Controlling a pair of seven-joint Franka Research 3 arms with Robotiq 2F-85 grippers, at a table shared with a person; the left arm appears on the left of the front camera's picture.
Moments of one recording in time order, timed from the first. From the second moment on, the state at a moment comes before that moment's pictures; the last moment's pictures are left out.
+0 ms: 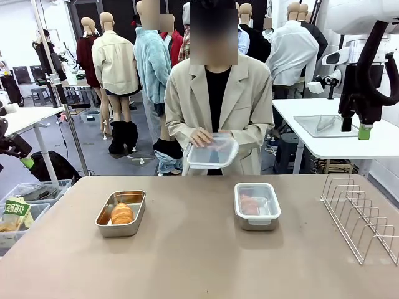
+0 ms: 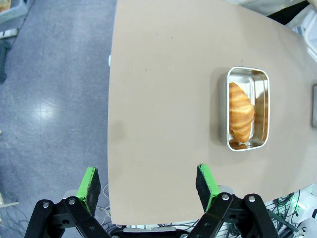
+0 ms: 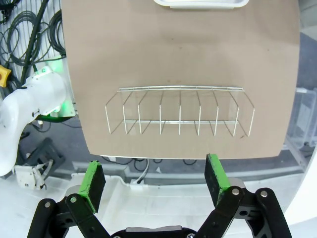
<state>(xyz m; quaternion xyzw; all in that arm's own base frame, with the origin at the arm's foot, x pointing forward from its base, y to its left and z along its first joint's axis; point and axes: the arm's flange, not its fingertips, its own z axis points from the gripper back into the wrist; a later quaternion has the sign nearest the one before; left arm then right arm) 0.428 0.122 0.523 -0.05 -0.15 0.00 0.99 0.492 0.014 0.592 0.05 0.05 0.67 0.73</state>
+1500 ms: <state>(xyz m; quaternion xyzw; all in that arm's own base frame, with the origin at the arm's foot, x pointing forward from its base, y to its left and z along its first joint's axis) 0.428 0.122 0.523 -0.05 -0.15 0.00 0.99 0.492 0.014 0.592 0.05 0.05 0.67 0.73</state>
